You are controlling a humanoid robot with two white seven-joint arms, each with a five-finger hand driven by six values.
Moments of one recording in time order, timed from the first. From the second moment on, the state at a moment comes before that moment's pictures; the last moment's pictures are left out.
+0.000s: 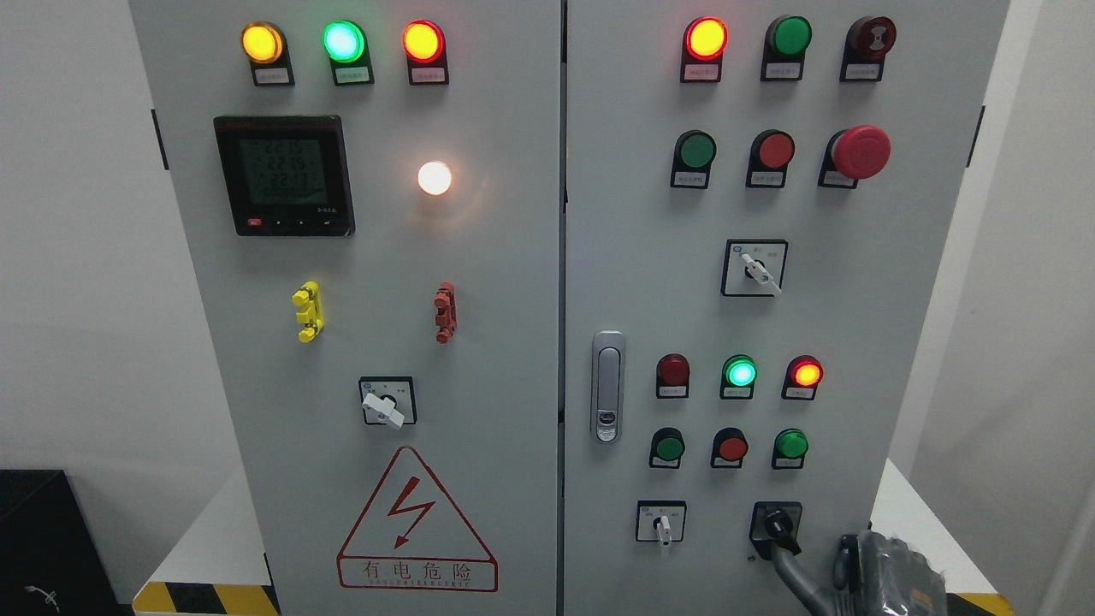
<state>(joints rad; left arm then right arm) 0.04 -0.10 0.00 0.00 0.00 -0.20 0.08 -0.28 0.14 -0.24 -1.58 1.17 0.16 0.01</state>
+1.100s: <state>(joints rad) 0.04 -0.10 0.00 0.00 0.00 -0.20 0.08 -0.27 0.14 -0.25 -1.59 1.16 0.16 0.02</state>
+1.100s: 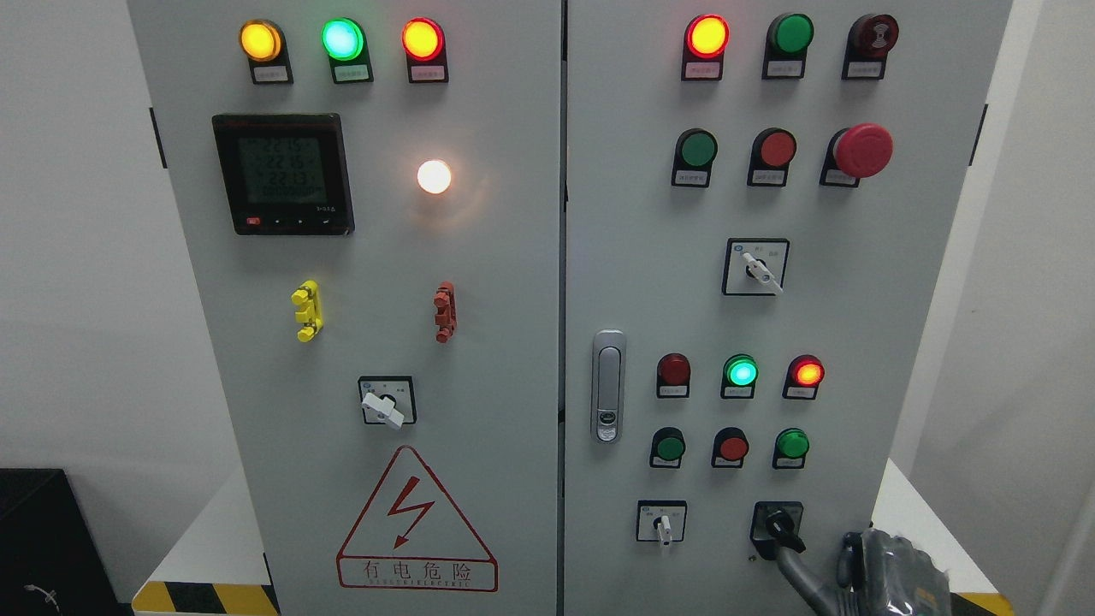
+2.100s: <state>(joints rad) 0.04 -0.10 0.00 0.00 0.00 -0.20 0.08 -0.24 0.14 -0.17 -1.61 1.14 0.14 0.00</state>
